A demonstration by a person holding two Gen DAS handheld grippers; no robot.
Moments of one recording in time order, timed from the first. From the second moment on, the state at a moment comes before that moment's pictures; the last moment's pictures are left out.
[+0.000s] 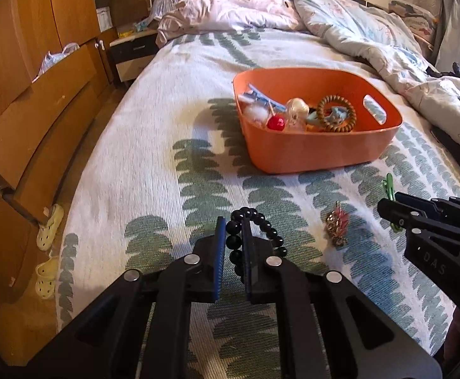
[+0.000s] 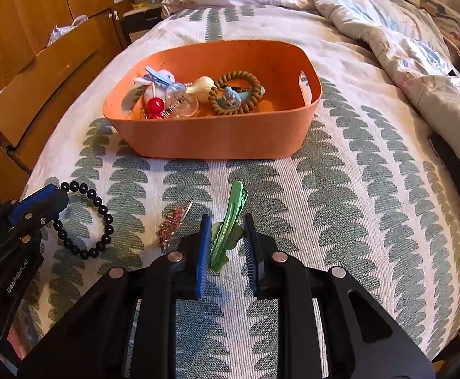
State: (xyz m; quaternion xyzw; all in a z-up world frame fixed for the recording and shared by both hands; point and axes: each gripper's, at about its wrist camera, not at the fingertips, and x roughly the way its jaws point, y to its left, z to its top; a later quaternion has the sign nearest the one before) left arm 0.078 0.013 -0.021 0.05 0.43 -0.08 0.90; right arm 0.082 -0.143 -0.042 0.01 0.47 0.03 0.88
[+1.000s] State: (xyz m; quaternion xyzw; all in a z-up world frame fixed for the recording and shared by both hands) left arm 0.084 -0.014 0.049 0.07 0.34 -0.11 0.93; right arm 0.082 -0.160 0.025 0.04 0.40 0.03 0.92
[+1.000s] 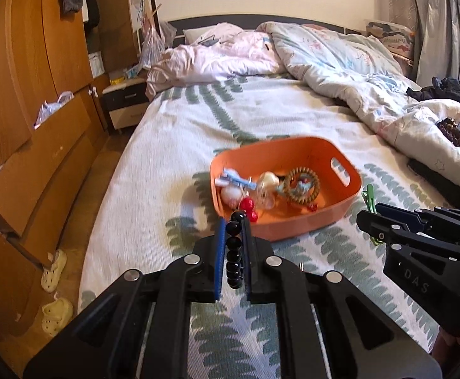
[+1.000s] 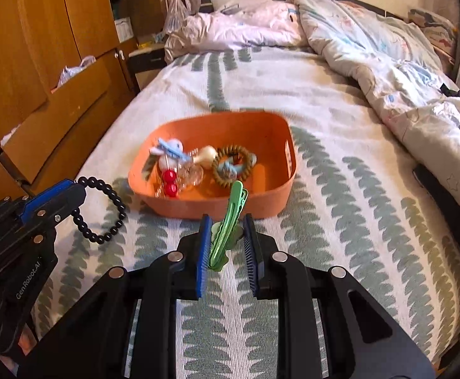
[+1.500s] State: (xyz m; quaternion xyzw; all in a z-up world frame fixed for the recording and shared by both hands) left arm 0.121 -0.032 0.095 0.08 0.30 -0.14 0.94; right arm 0.104 -0.179 0.077 0.06 0.36 0.05 0.93
